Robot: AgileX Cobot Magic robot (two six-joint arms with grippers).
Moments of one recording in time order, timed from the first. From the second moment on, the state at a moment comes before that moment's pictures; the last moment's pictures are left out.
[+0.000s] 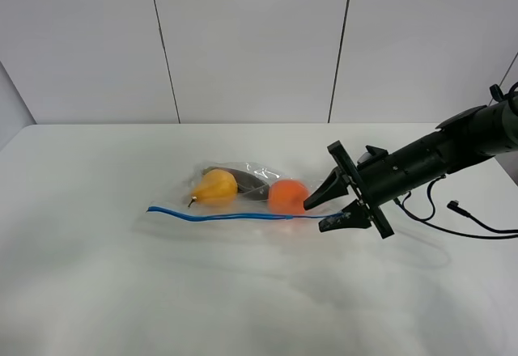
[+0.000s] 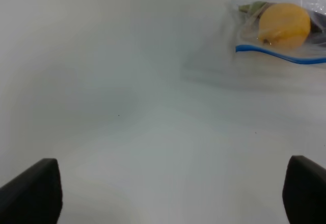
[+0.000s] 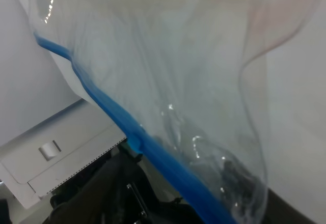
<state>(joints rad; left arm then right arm) 0.00 -0.01 -0.50 -0.04 1.07 0.00 0.04 1.97 -1.04 1.11 1.15 -0.35</state>
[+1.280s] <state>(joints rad) 0.00 -0.01 -0.50 -0.04 1.07 0.00 0.00 1.97 -1.04 1.11 1.17 -0.41</state>
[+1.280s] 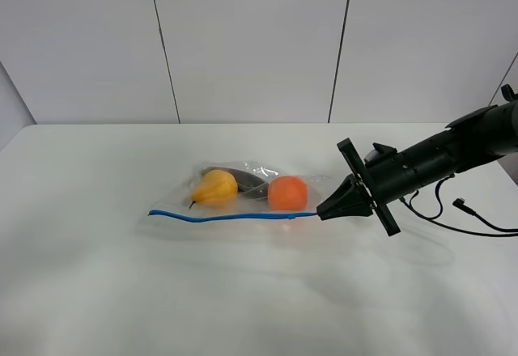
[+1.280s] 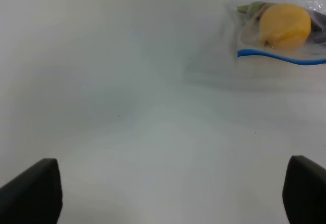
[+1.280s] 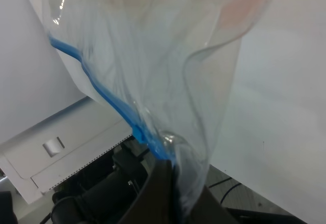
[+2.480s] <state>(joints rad) 0.00 -0.01 -0.50 -0.04 1.06 0.00 0.10 1.95 -1.25 1.08 1.21 -0.38</state>
